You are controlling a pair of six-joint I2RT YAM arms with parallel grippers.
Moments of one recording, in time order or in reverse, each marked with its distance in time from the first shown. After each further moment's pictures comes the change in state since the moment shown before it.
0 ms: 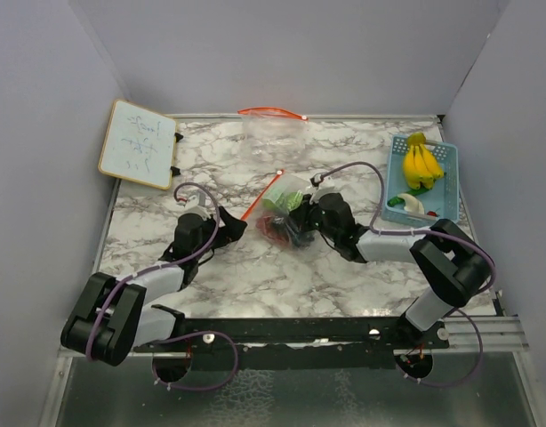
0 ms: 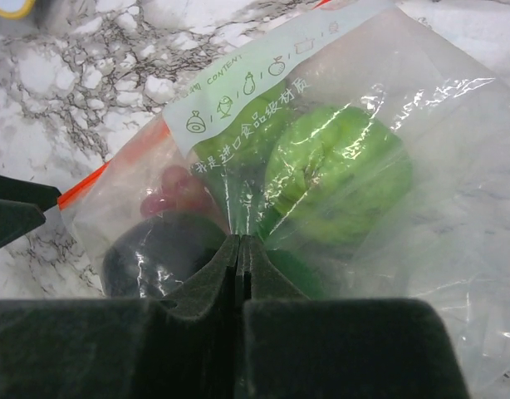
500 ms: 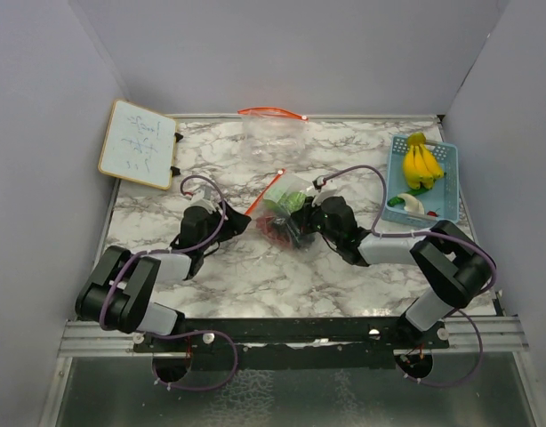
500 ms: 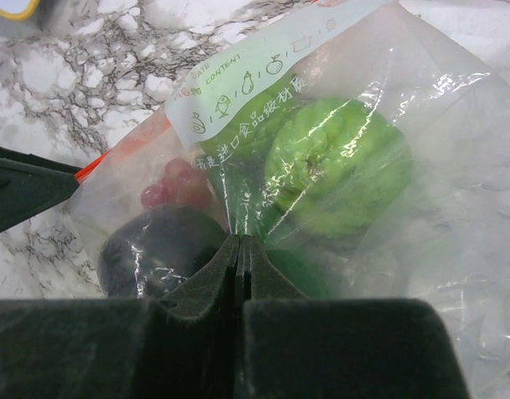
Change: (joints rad) left arm -0.003 0.187 0.063 0.158 0.053 -0.047; right arm -0.001 -0.008 -0.053 0.064 0.002 0.002
